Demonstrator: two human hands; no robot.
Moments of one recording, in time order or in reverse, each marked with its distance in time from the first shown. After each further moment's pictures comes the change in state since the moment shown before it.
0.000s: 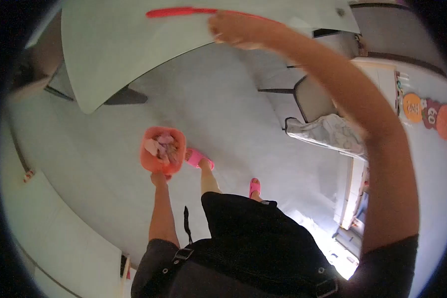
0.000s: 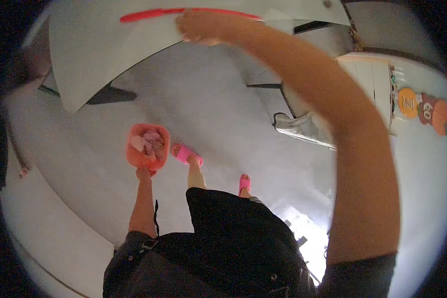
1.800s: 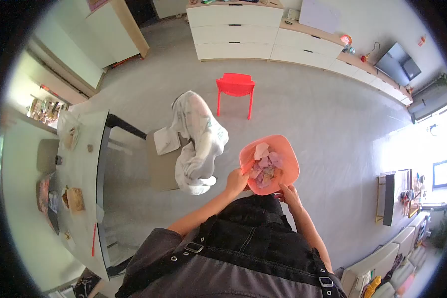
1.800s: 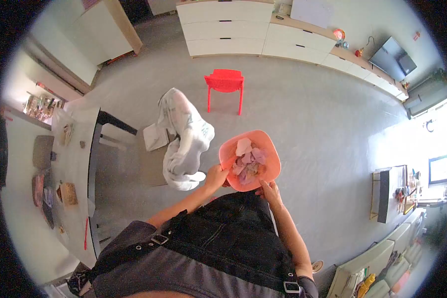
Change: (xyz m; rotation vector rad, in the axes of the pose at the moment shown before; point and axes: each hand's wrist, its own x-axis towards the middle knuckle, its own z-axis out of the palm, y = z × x) left_hand -0.867 -0.184 0.689 1.208 -1.444 1.007; right_hand -1.073 -0.020 0.362 2.045 1.284 1.794
